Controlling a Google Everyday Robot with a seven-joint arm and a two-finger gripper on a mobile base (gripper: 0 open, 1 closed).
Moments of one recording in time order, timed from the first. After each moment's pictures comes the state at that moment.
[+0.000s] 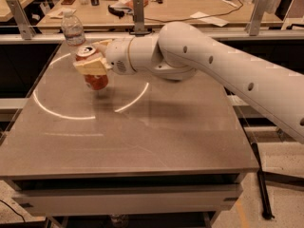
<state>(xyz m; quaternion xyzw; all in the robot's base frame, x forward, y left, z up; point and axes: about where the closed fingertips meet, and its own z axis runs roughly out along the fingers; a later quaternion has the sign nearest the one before) 0.633 0.157 0.936 -0.50 0.60 0.31 0.54</state>
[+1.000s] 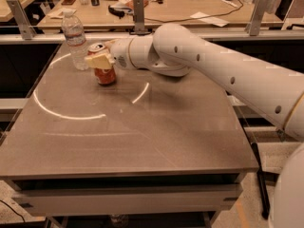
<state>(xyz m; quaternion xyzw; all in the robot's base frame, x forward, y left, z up) 0.700 0.145 0.908 -0.44 0.66 0.27 0.54</state>
